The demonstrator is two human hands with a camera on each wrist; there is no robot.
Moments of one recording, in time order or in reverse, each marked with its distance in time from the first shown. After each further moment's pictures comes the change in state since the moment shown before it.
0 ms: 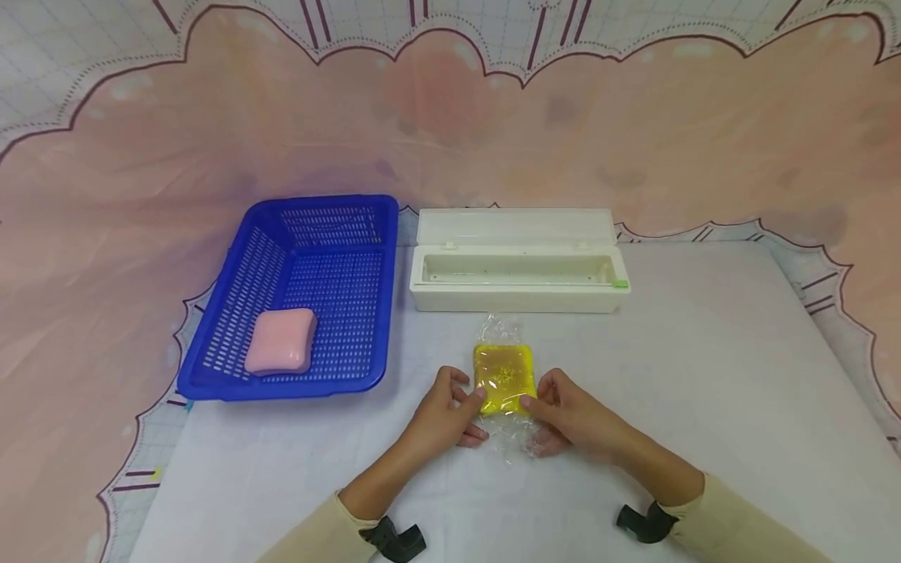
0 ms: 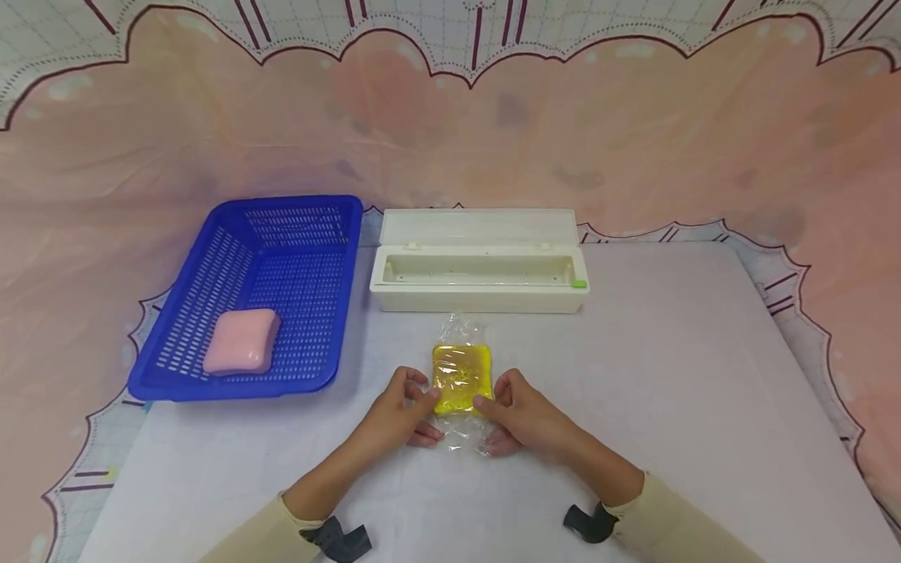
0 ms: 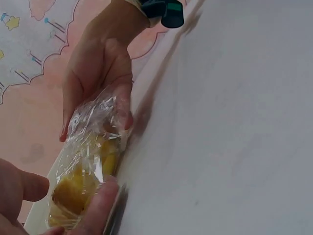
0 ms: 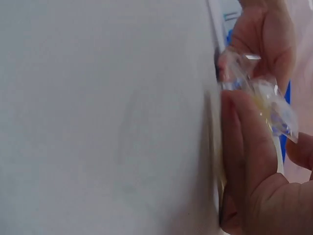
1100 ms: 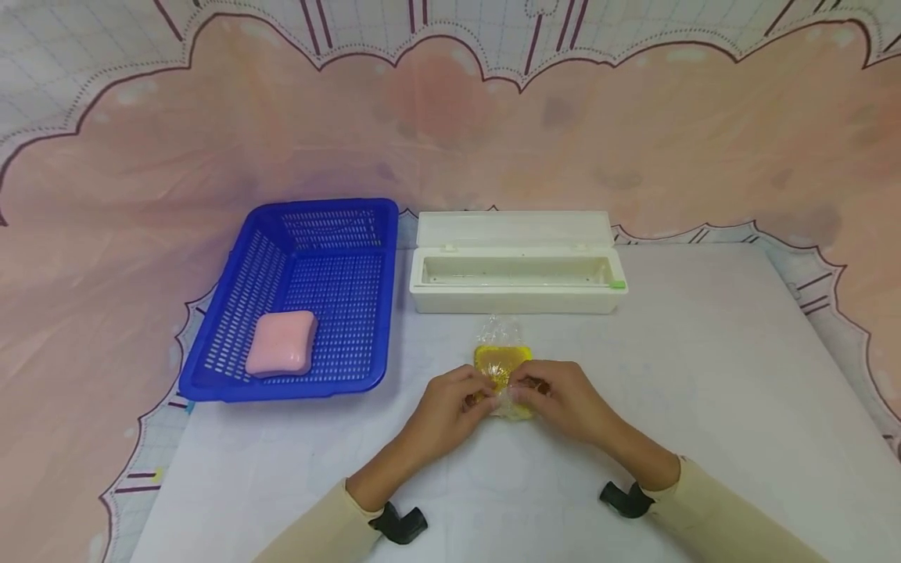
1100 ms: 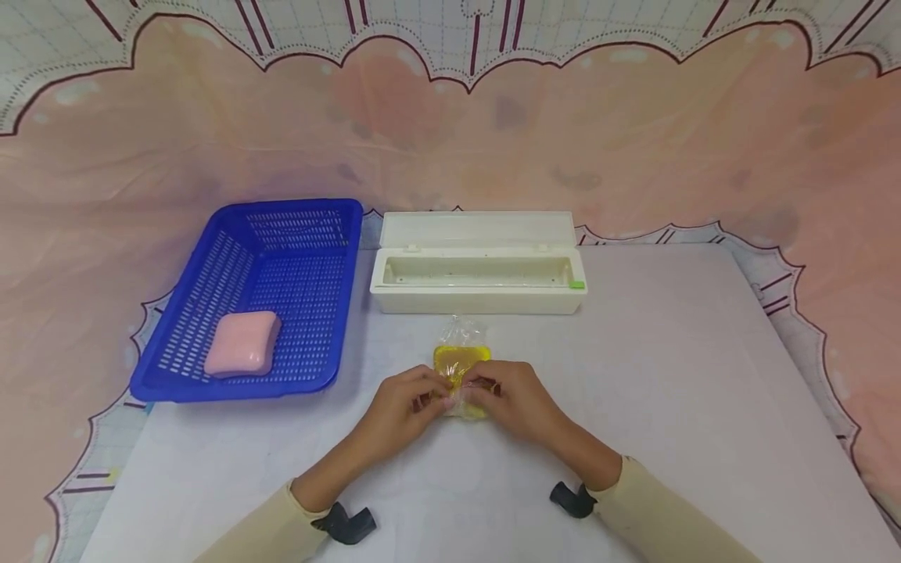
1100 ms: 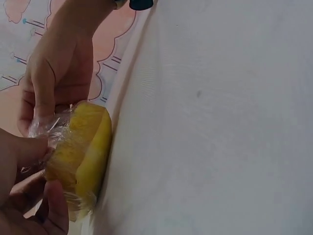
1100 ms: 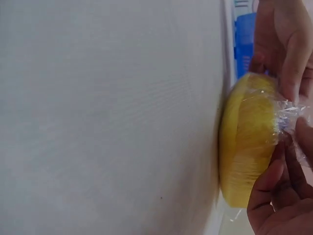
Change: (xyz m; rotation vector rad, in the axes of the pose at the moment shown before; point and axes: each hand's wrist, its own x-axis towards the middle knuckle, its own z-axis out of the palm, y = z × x) left_hand 0.007 0.005 0.000 0.637 0.088 0.697; right_hand 0.012 -0.012 0.004 -0.554 0.238 -0.712
